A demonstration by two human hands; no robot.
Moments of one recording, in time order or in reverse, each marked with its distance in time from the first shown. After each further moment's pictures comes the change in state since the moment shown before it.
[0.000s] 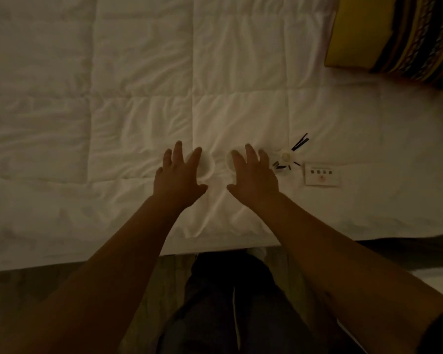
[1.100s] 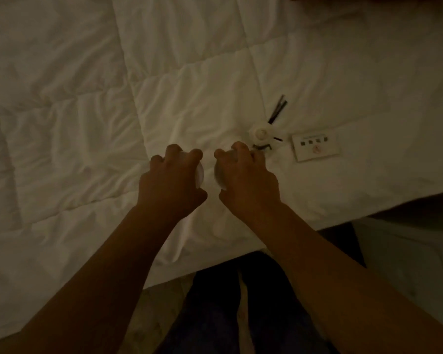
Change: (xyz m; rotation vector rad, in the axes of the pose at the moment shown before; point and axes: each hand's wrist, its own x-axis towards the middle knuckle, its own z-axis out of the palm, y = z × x) left_hand 0.036 0.062 0.039 0.155 0.002 0.244; right_hand -0.011 0.042 0.038 0.115 0.155 0.103
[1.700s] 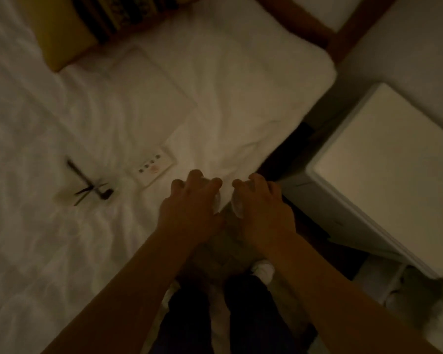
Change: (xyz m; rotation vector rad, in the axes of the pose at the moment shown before) left_hand -0.029 0.330 0.052 0.121 -0.138 0.615; right_hand -0.199 0.275 -0.026 0.257 0.133 0.549
